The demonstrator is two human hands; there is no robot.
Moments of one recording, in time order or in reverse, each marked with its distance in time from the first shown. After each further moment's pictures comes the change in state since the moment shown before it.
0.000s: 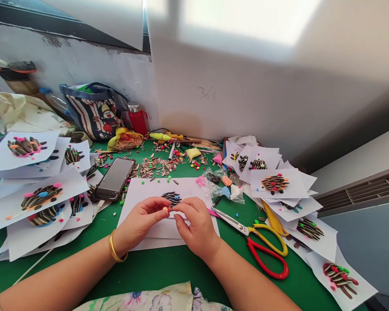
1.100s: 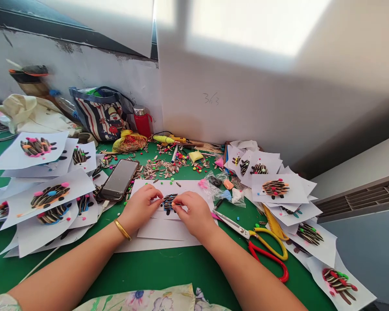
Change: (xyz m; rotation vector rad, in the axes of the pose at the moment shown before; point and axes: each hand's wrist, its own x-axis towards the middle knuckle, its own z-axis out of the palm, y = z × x) left_hand 0.032 -0.001 -0.044 1.121 0.185 0.341; right_hand 0.032 0.020 0.013 -0.046 -0.172 0.117
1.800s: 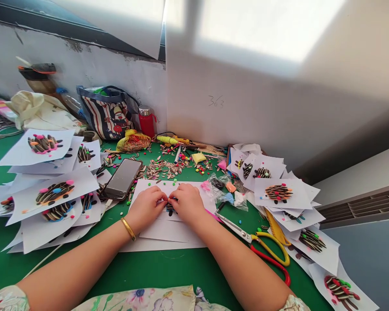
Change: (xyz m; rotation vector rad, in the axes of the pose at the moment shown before) left_hand -0.001 0.002 0.007 0.171 -0.046 0.014; right_hand 0.040 0.006 0.025 -0.379 -0.199 0.009
